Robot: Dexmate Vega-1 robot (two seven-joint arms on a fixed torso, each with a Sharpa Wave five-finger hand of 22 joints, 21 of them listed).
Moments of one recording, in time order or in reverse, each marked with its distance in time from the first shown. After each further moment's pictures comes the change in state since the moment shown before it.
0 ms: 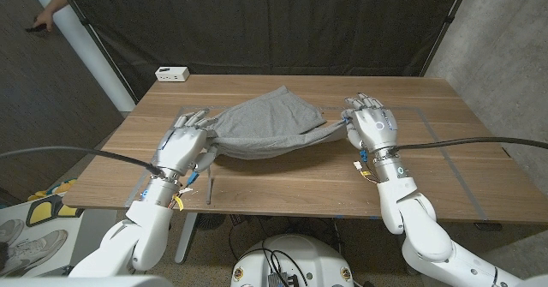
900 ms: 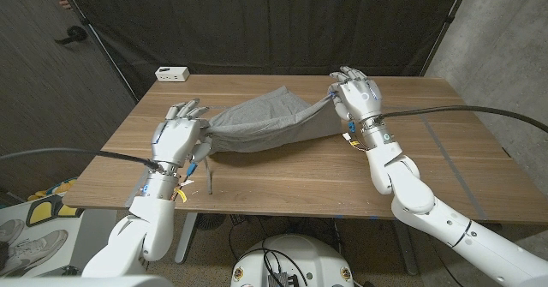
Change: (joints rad) left arm -0.070 -0.086 0.043 0.020 0.080 0.059 0.037; left_hand -0.006 -0.049 0.035 0.008 0.092 0.032 0.011 0.000 0.000 0.032 -0.011 -0.004 0.005 0.034 -0.002 0.000 0.002 0.005 -0.005 0.023 0.000; right arm 0.246 0.065 -0.021 0.155 0.015 0.194 0.013; right_hand 0.000 0.000 0.000 0.000 0.005 0.010 0.000 -0.004 -0.001 0.011 -0.011 -0.009 0.000 0.013 -0.005 -0.009 -0.011 0.000 0.000 0.000 0.000
